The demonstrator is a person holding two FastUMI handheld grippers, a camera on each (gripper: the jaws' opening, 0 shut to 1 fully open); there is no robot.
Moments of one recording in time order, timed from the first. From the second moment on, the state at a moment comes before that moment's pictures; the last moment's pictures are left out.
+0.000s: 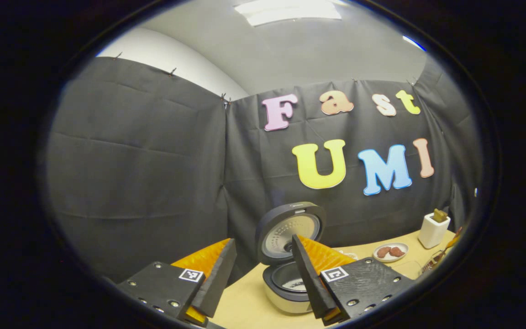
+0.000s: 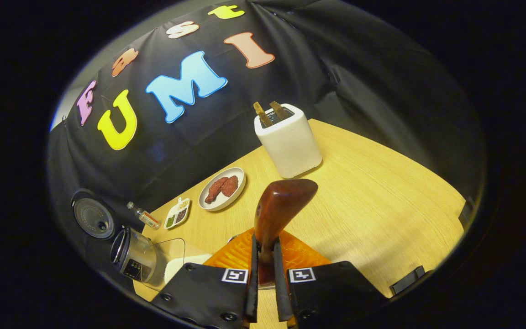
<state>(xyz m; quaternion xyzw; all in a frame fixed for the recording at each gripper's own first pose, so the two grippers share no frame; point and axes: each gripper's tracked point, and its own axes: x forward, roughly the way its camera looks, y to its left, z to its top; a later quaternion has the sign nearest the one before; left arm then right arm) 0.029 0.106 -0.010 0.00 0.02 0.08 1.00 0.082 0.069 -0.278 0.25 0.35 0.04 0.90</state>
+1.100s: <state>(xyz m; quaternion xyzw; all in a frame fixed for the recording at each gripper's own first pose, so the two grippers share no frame) 0.081 0.139 -0.061 -0.03 0.04 0.05 1.00 0.086 0.209 -0.137 0.02 0.19 0.16 0.97</state>
